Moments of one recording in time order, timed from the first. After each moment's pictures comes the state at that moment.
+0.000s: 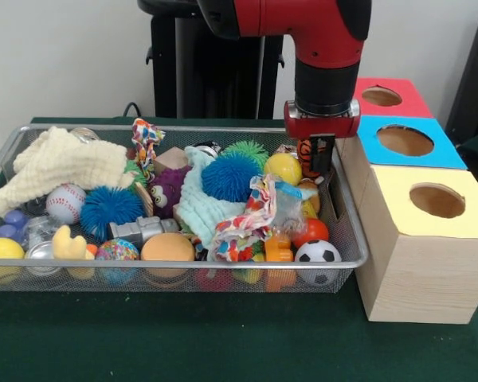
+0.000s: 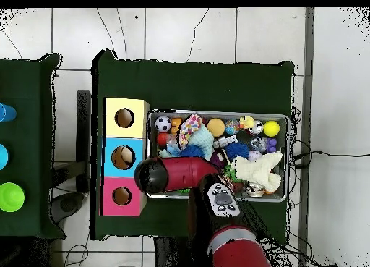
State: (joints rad) arm -0.21 -0.57 0.16 1.81 -0.21 0.39 1.83
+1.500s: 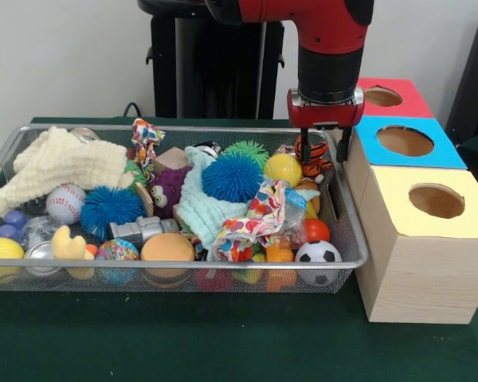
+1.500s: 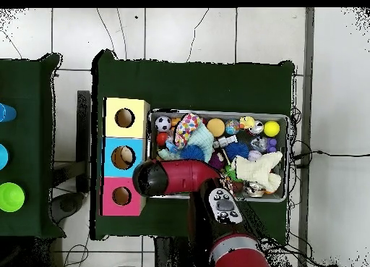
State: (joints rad) arm -0.23 -0.61 0.17 1.85 -0.18 0.39 1.83
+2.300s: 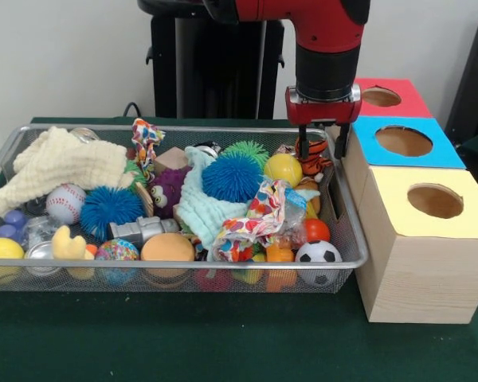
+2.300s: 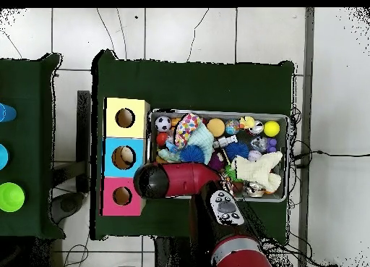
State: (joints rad) arm -0.23 -0.61 0.18 1.88 -0.18 0.39 1.83
